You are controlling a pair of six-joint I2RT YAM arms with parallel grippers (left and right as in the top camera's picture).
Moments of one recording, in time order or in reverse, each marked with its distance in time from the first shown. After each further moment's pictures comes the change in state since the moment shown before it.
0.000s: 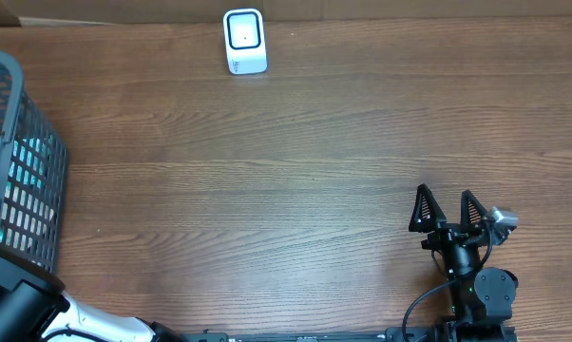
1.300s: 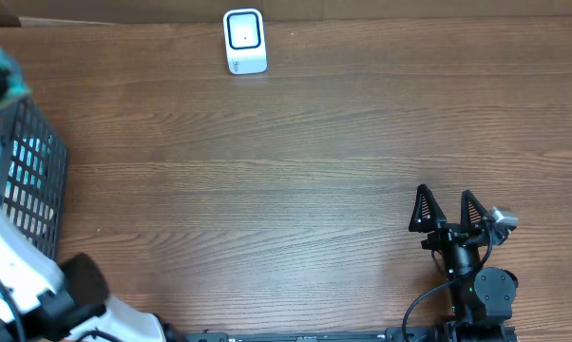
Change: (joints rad) left arm -0.425 -0.114 0.900 -0.595 0.381 -0.062; right arm 0.000 0.000 0.000 0.000 0.000 0.000
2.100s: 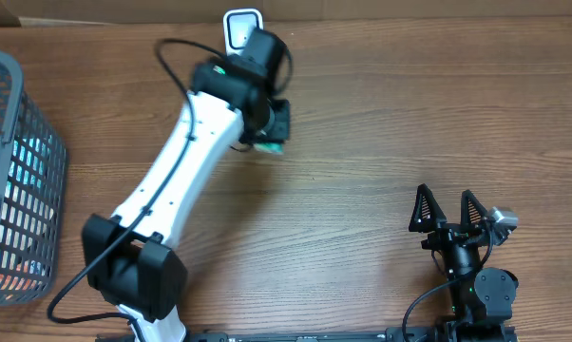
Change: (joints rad) left arm -0.982 0.058 -0.661 0.339 -0.152 -0.178; right arm 0.000 -0.001 0.000 0.000 0.000 0.000
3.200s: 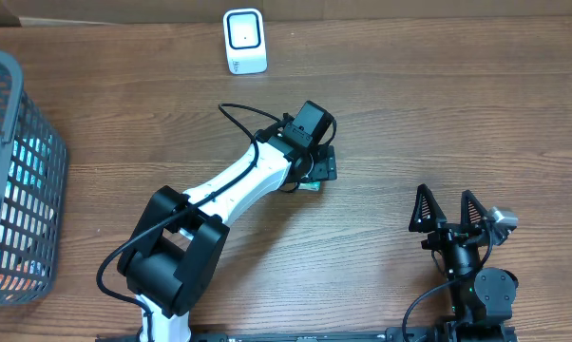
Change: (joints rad) left arm -0.180 0.083 -0.441 0.595 -0.019 -0.270; right arm 0.000 0.000 0.000 0.000 0.000 0.000
